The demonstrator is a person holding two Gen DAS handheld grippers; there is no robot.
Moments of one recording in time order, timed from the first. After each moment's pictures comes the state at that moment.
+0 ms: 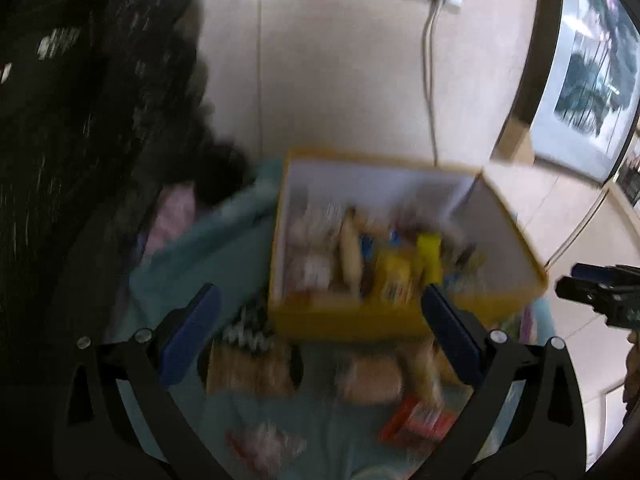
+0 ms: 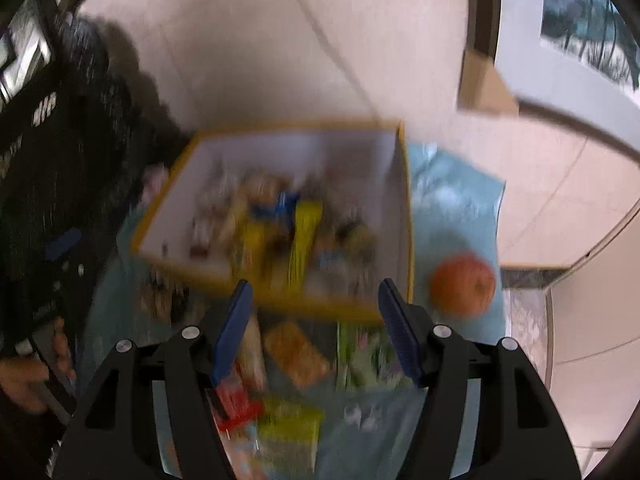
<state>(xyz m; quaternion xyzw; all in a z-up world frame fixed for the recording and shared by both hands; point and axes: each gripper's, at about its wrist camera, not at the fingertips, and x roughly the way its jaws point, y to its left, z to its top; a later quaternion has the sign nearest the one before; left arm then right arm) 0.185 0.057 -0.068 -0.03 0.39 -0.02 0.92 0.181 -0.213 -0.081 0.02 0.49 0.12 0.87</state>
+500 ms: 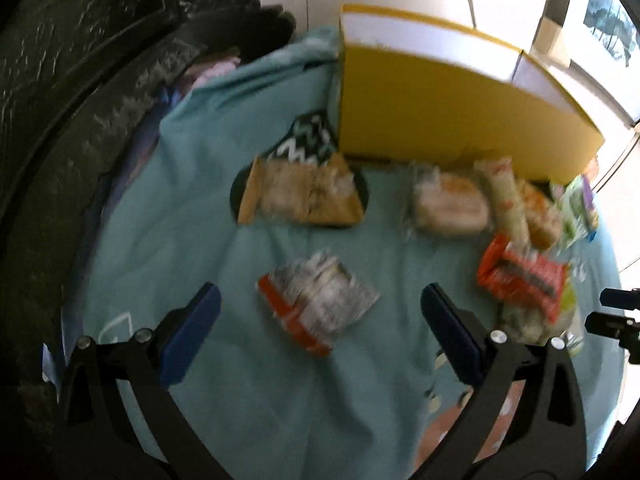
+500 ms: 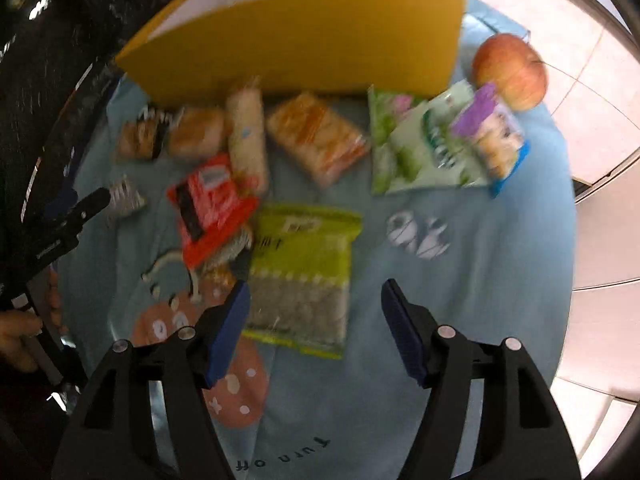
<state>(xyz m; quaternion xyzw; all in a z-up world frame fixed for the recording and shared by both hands) 0.103 0.087 -0.183 0.00 0.49 0.03 0.87 0.091 -0.184 -0.194 0.01 0.59 0.13 0.79</state>
